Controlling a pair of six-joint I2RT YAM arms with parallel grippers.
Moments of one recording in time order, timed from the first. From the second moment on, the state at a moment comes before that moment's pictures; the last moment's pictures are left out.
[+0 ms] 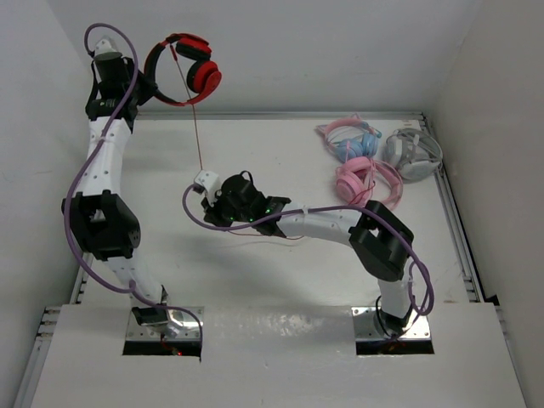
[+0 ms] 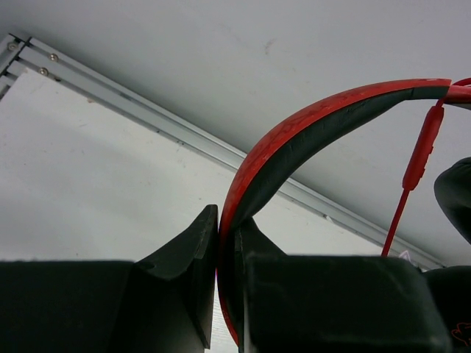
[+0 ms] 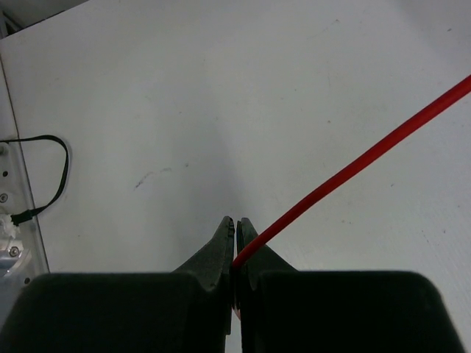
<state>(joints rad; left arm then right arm) 0.14 1.81 1.88 -0.39 0.01 -0.56 1.03 1.95 1.36 0.13 -0.14 0.01</state>
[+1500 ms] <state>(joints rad) -0.37 1.63 1.46 -0.40 0.19 0.50 0.66 1.40 1.44 -0.36 0.46 -0.39</state>
